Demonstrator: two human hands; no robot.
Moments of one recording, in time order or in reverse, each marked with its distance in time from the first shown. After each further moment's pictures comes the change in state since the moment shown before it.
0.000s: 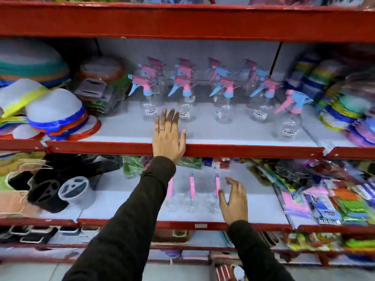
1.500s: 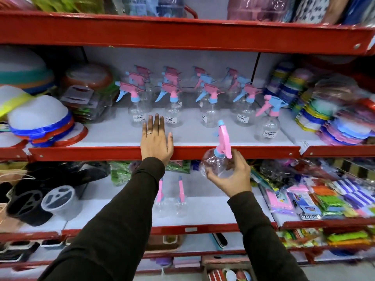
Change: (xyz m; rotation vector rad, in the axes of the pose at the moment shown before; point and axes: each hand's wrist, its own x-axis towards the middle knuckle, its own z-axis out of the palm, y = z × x) left_hand 0.006 -0.002 0.005 0.075 -0.092 -0.078; right_hand 0.054 -0.071 -0.091 0.255 0.182 -0.233
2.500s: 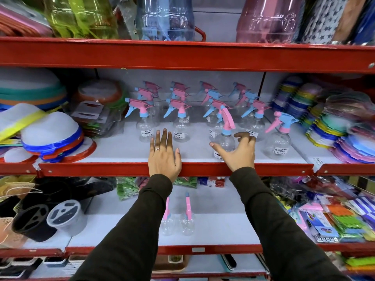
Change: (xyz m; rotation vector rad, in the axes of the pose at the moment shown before) left_hand 0.003 -0.002 0.003 -0.001 0.010 0.001; right_hand 0.111 0.002 0.031 -0.152 0.078 0.261
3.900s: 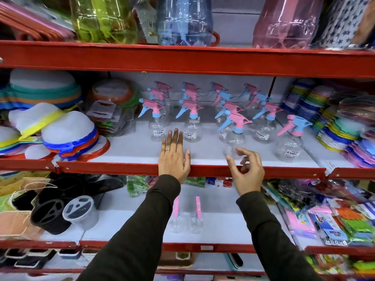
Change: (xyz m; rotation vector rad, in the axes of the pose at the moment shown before) left_hand -0.007 -0.009 -0.016 -0.058 -0.039 0.045; right_hand -0.064 -0.003 0.000 0.307 0.140 -0.223
